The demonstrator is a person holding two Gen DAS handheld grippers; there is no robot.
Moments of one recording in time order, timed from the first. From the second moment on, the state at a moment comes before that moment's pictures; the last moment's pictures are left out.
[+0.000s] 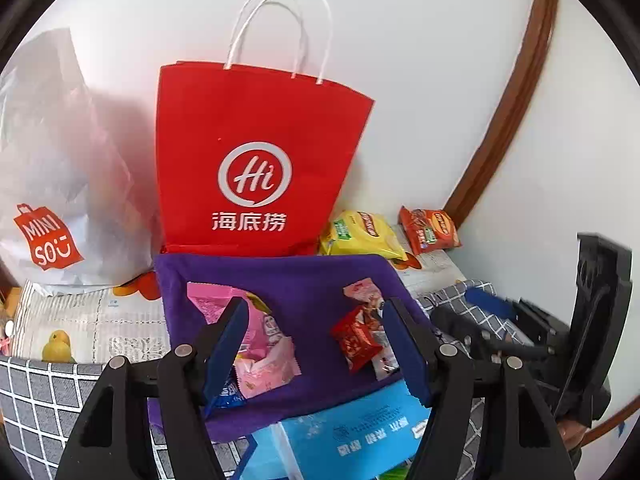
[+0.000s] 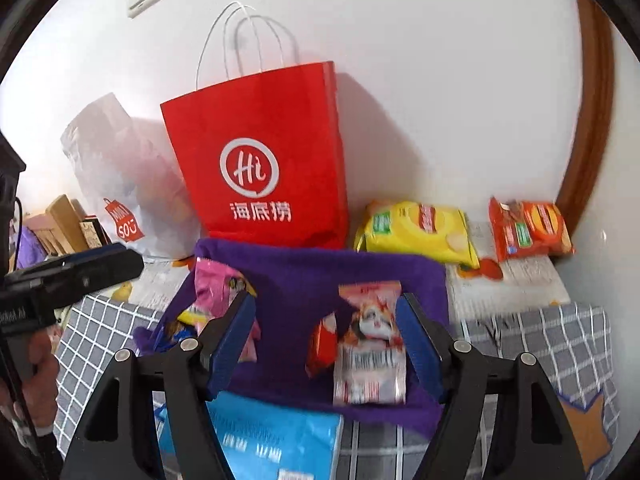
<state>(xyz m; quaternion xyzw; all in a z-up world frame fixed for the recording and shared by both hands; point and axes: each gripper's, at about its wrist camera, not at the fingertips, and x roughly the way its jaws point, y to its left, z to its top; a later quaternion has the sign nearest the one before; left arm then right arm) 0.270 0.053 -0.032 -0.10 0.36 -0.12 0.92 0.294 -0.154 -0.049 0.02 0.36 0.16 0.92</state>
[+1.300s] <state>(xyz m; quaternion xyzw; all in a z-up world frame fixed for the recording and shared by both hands) 0.107 0.079 -0.098 -0.10 0.44 -0.12 0.88 0.149 -0.122 -0.148 0.05 0.48 0.19 0.85</state>
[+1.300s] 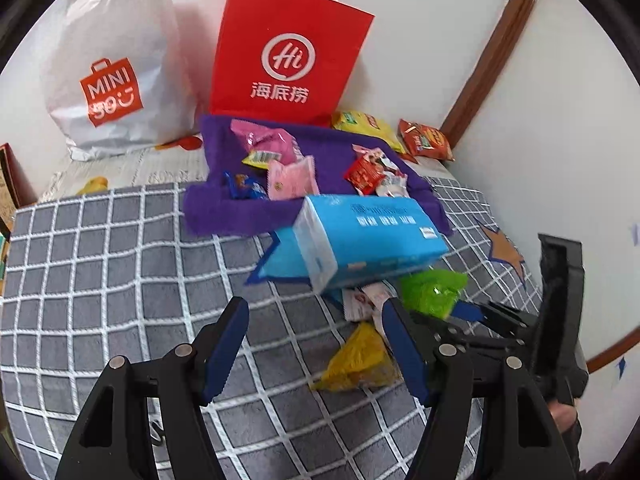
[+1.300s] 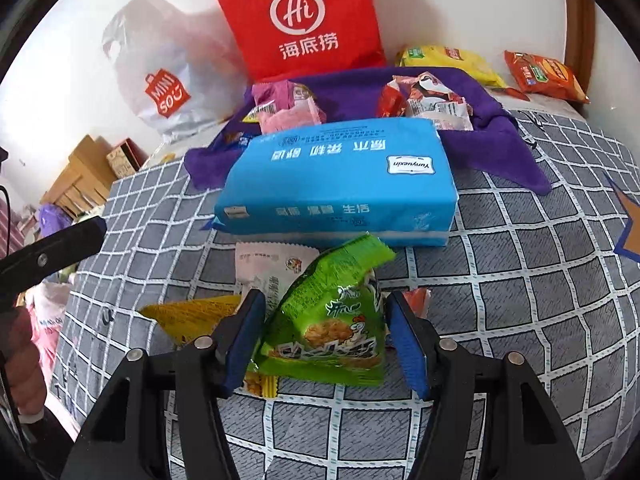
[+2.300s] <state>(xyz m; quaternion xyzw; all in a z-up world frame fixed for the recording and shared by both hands) 0.107 0.008 -0.169 -0.01 0.49 -0.17 0.85 0.141 -0.192 -0.170 0.00 0.46 0.13 0.88</state>
